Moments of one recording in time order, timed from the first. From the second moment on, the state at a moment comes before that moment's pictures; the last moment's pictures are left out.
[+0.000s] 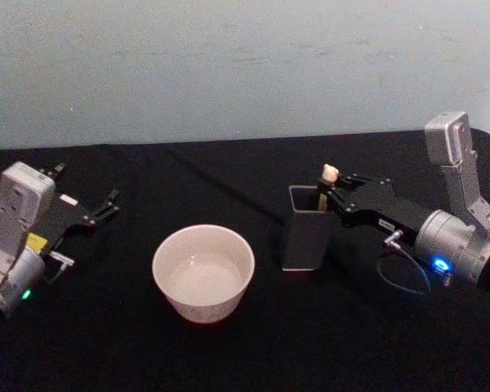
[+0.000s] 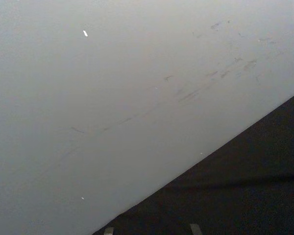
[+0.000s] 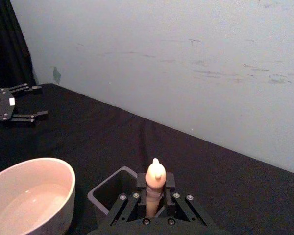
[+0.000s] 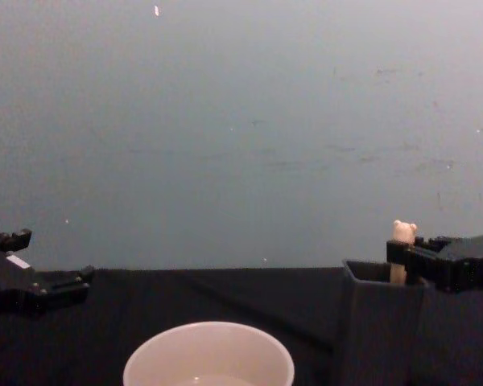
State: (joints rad) left arm -0.20 0.60 0.45 -1.41 -0.25 -0.12 0.03; right arm 0.25 0.48 -0.37 -1.47 0.48 0.11 0.43
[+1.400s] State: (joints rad) left arm -0.20 0.60 0.45 -1.41 -0.25 -0.12 0.03; right arm 0.24 0.52 -0.34 -1.60 0.62 0.16 0.45
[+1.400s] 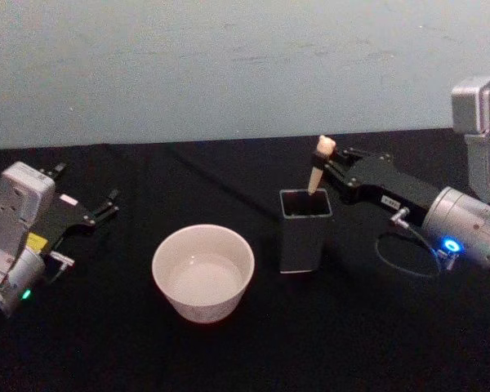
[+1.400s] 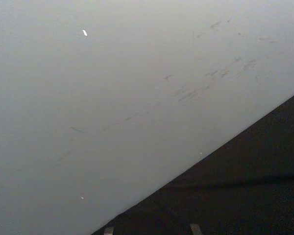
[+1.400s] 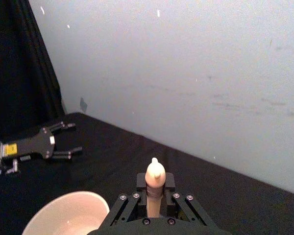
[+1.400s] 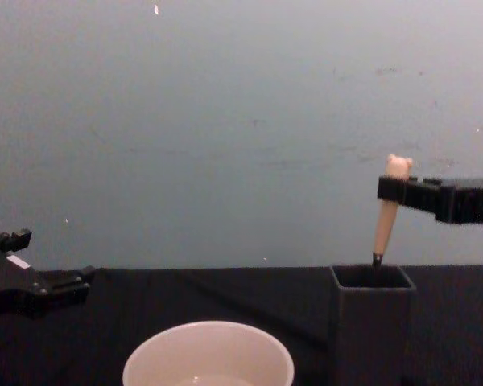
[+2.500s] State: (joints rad) left arm -0.20 0.60 0.45 -1.41 -0.25 -0.12 0.03; right arm 0.30 0.49 -0.43 -1.67 0.75 0.14 0.44
